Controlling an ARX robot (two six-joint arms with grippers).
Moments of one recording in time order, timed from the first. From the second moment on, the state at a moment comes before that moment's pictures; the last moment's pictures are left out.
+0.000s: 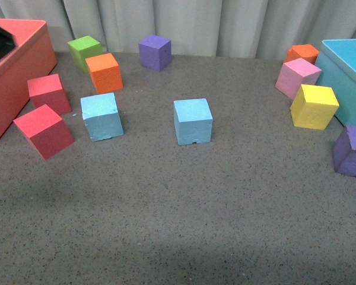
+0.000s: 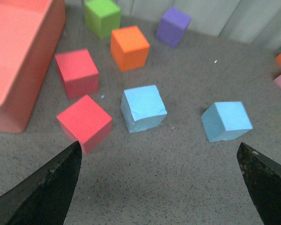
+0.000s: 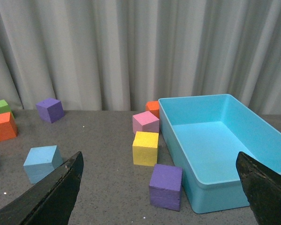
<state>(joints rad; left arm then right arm) -0.21 1.14 0.44 0.28 -0.12 -0.24 0.00 0.00 0.00 0.00 0.00 0.00</state>
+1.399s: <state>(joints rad) -0.24 2.30 1.53 -0.35 -0.20 -0.50 0.00 0.00 0.00 0.00 0.00 0.00</state>
